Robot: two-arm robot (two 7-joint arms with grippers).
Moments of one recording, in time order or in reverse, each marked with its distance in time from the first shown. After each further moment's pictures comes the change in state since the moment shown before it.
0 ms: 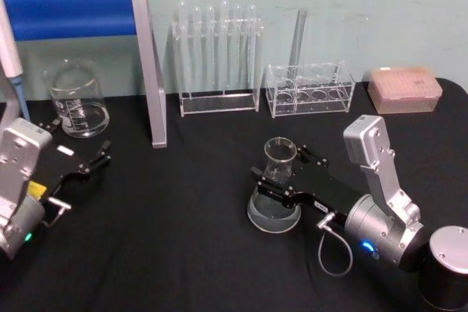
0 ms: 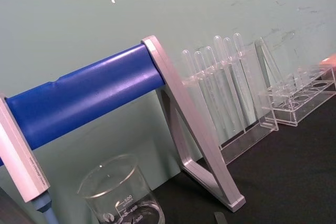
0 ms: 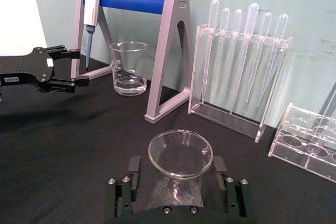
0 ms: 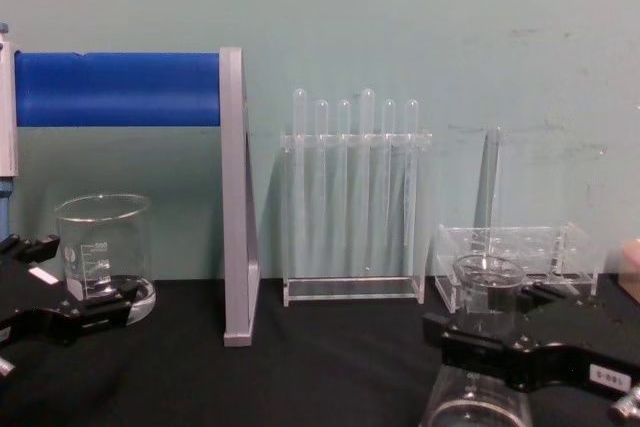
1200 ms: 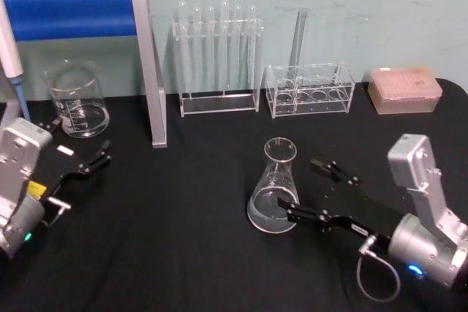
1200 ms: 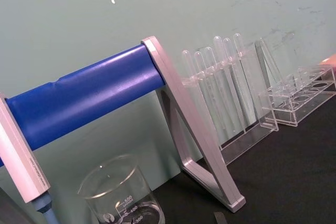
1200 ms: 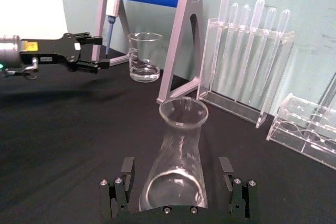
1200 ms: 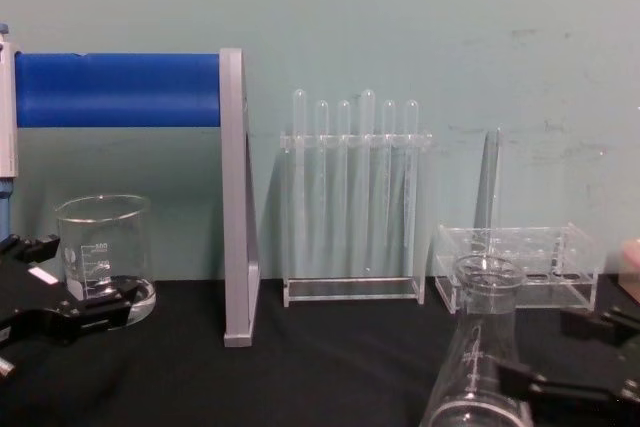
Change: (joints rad) left arm 0.000 0.000 0.000 0.000 0.000 0.000 0.000; right arm -0.108 0.141 0.051 -0.101 0.071 -0.024 0.088
